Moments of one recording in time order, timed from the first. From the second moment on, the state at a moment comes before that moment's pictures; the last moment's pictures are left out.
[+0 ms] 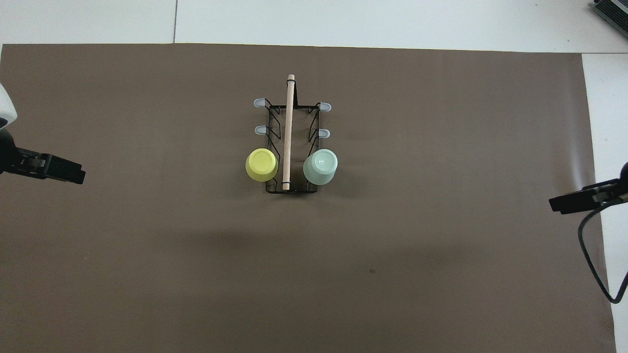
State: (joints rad) left arm -0.06 -0.04 0.00 -1.63 -0.02 1.54 0.16; right arm -0.28 -0.16 0.18 -1.79 0.04 1.58 -0.33
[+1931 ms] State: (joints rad) left arm -0.06 -0.04 0.00 -1.63 -0.02 1.54 0.16; right arm -0.03 -0.09 0.02 -1.62 0.05 1.49 0.11
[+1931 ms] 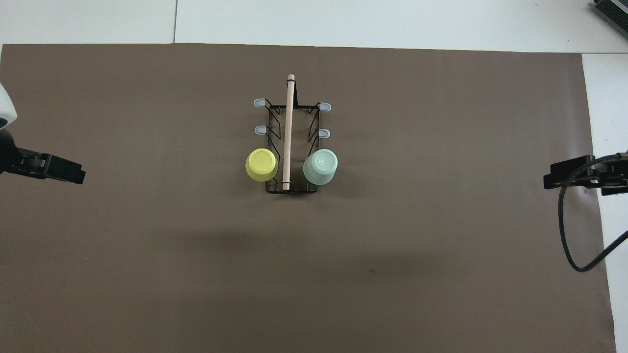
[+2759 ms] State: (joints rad) left arm -0.06 -0.04 0.00 -1.63 -0.02 1.54 0.16; right arm -0.05 -0.05 0.01 -1.62 0.05 1.63 -0.01
